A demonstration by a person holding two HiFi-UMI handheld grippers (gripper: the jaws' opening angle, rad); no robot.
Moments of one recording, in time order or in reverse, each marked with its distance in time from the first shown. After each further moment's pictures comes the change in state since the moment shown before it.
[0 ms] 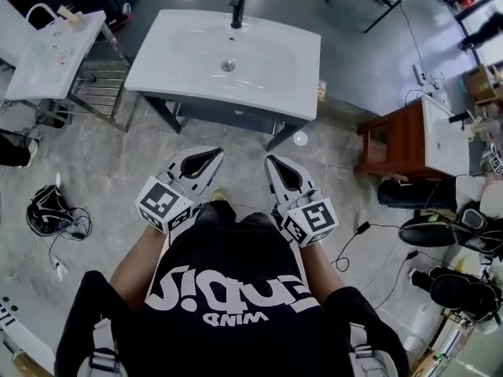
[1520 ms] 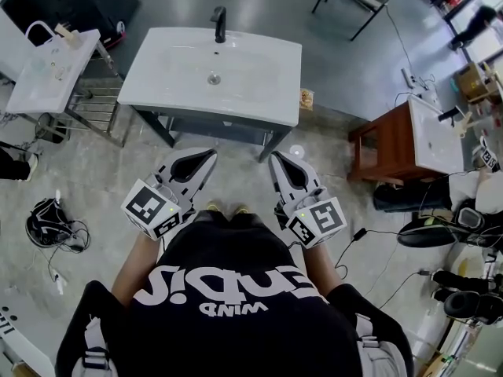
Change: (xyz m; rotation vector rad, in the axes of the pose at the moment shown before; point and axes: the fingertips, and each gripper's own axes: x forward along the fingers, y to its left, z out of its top) left arm 0.017 -0.039 0.061 0.027 -0.074 -0.036; right arm -0.044 -0.030 0.067 -0.030 -0.130 -0.009
